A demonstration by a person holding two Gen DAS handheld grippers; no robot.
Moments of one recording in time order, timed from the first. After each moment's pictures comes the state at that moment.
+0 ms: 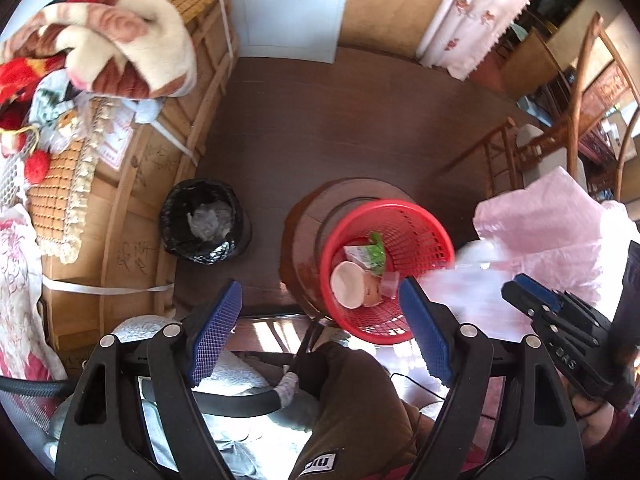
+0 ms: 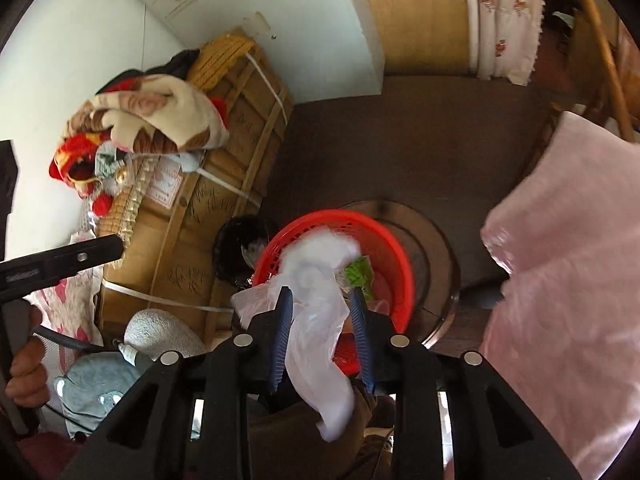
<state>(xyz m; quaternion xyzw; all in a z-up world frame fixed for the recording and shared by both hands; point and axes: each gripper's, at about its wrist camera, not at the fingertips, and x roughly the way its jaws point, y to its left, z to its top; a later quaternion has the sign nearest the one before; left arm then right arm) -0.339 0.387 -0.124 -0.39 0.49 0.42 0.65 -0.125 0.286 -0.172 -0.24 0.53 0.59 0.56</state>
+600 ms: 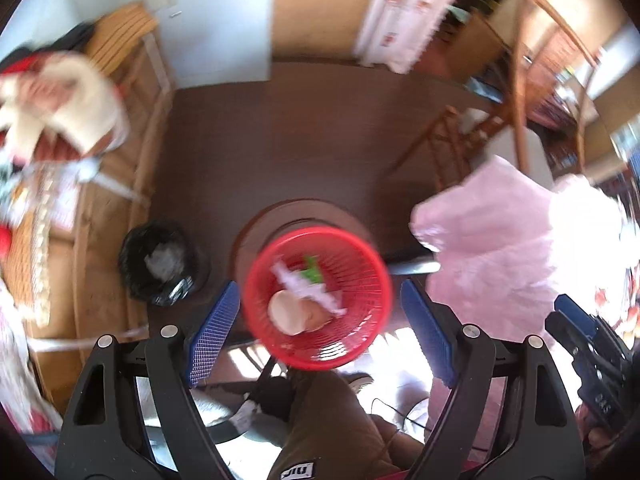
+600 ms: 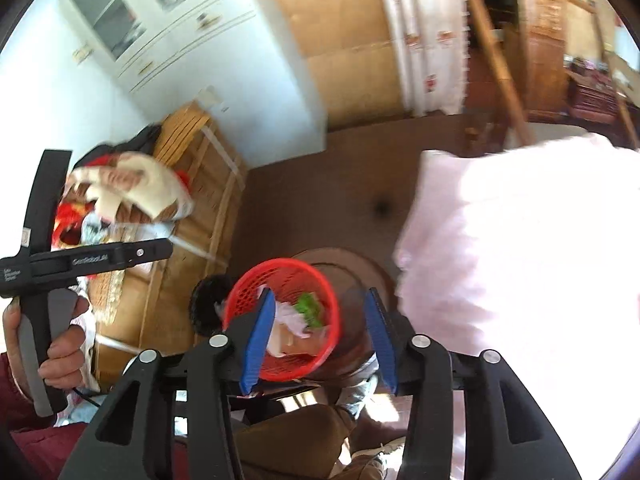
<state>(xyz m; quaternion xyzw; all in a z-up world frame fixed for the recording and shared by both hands) -0.244 0.375 -0.106 -0.34 0.50 0.33 0.73 -0.065 0.186 -0.099 -0.16 0.48 0.52 0.68</state>
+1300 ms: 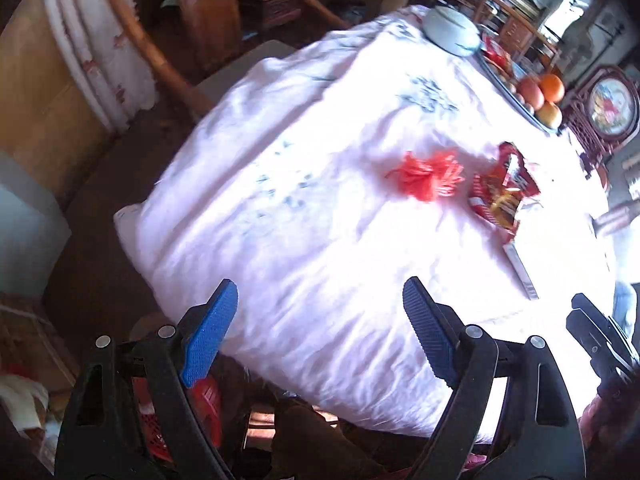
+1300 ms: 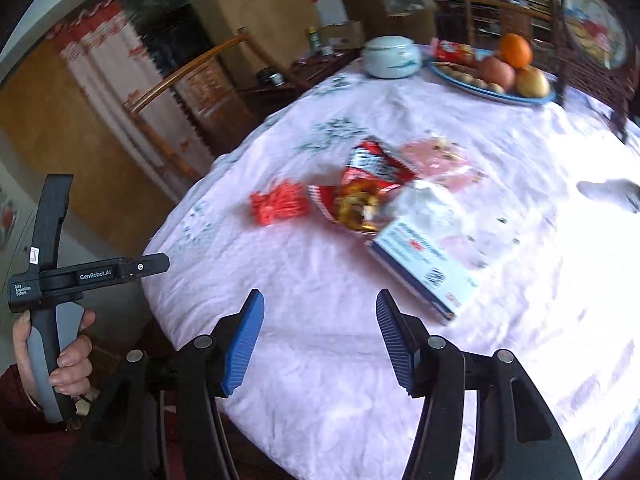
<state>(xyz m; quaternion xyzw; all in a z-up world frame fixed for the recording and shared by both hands) 0.026 0.144 -0.081 -0.08 0.56 -0.03 0.82 -0.018 -0.137 -0.070 0.10 0.46 0.14 0.87</state>
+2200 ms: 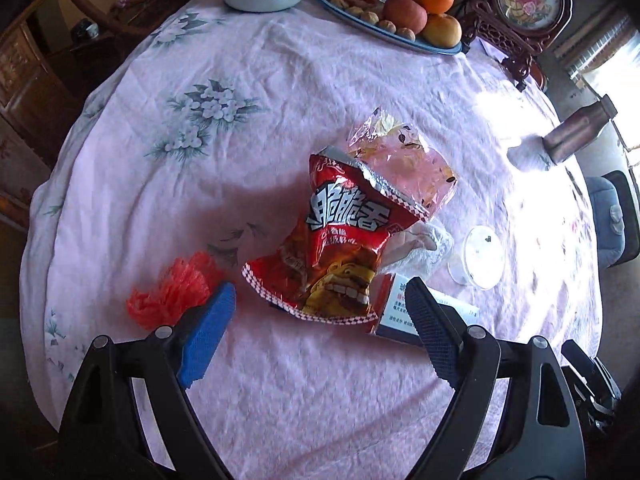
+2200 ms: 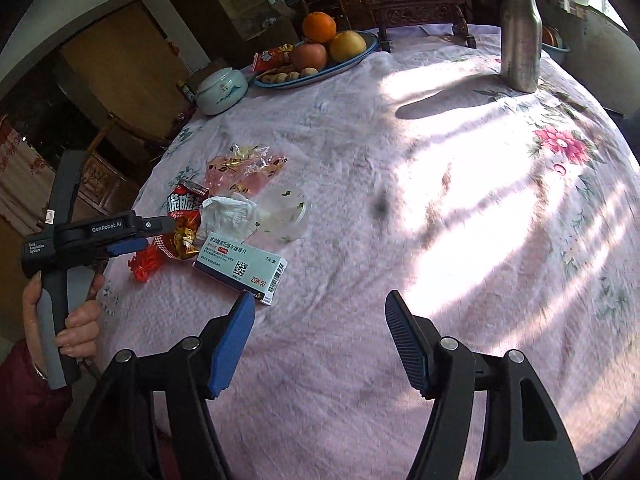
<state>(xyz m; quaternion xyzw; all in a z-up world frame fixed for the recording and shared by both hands) 0.146 -0.040 -0.103 0.03 0.58 -0.20 0.79 -0.055 -0.268 -0.098 0.23 0.45 -0.04 0.86</state>
